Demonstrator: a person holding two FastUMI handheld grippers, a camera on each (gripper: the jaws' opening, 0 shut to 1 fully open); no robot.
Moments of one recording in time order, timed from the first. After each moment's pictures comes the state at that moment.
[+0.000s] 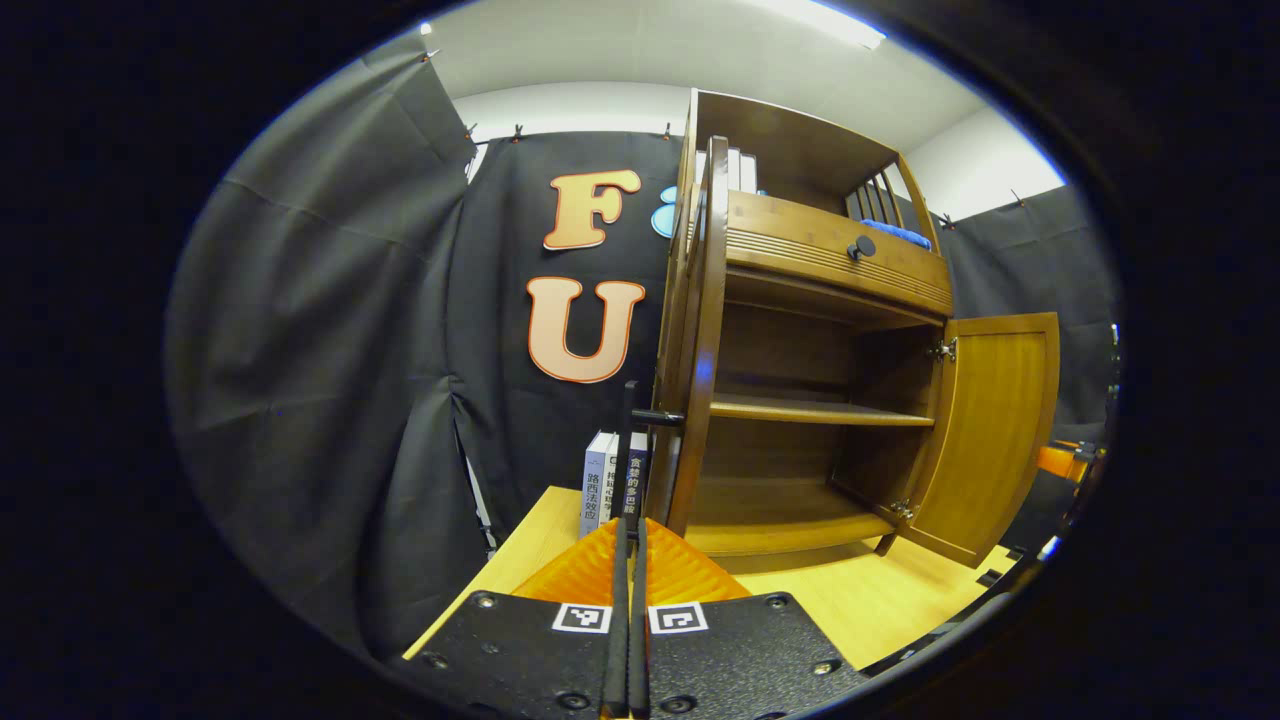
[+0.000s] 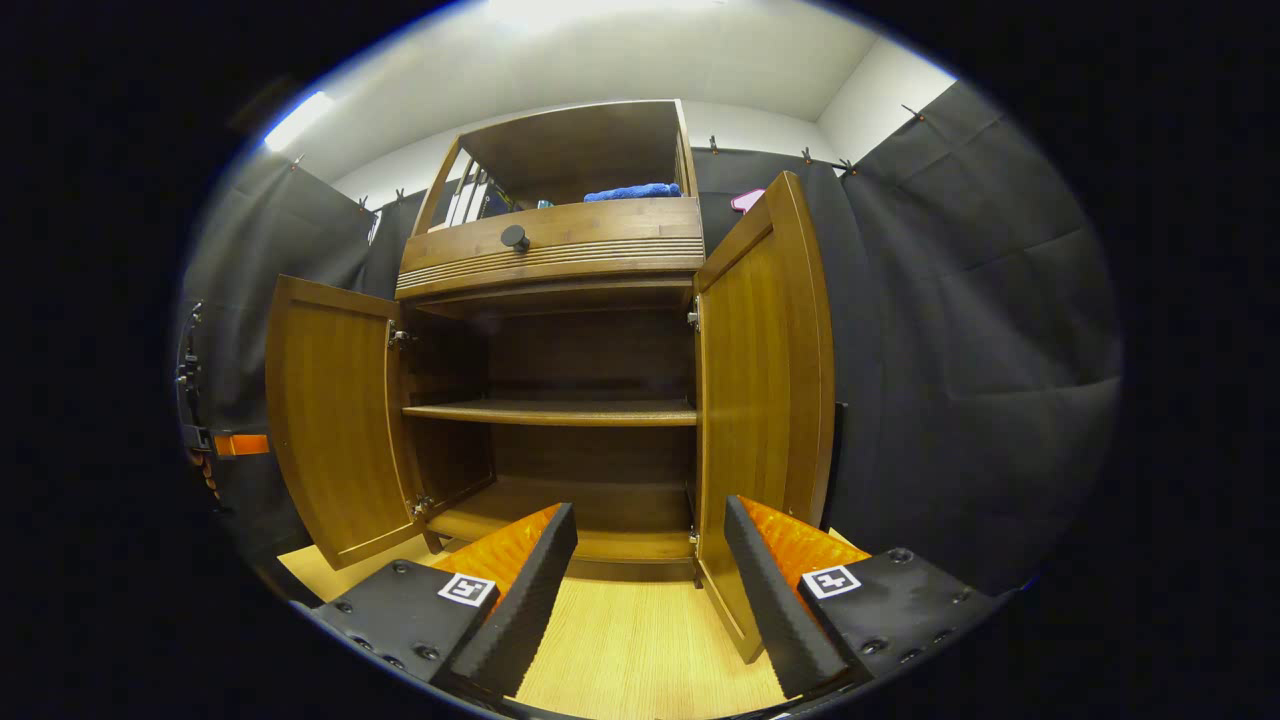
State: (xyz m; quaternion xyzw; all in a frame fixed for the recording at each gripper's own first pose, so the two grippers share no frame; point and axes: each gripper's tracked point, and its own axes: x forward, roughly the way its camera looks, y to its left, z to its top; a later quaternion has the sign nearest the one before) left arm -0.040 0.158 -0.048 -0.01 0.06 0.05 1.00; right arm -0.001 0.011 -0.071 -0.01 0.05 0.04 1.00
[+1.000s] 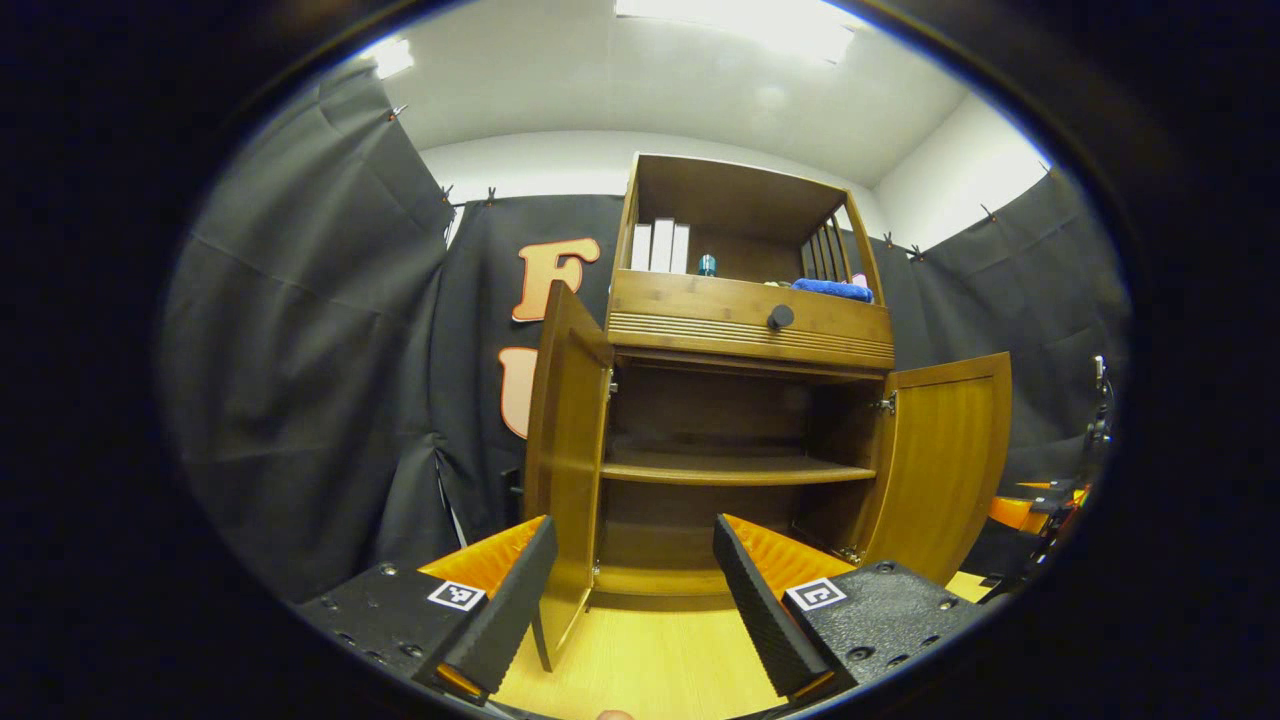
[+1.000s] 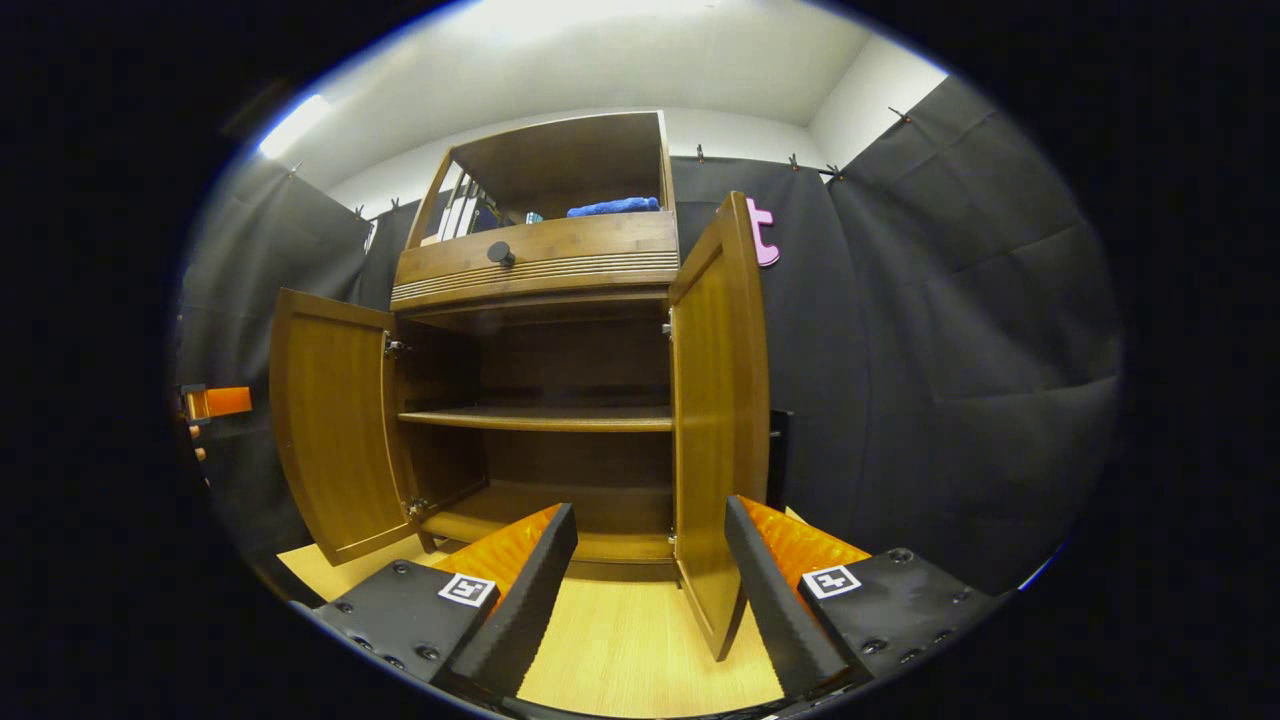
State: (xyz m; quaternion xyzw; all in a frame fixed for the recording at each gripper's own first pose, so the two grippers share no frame) left arm -0.067 0.039 0.030 0.02 -0.02 0.04 1.00; right arm -0.026 -0.029 -0.057 -0.01 0.03 0.03 1.00
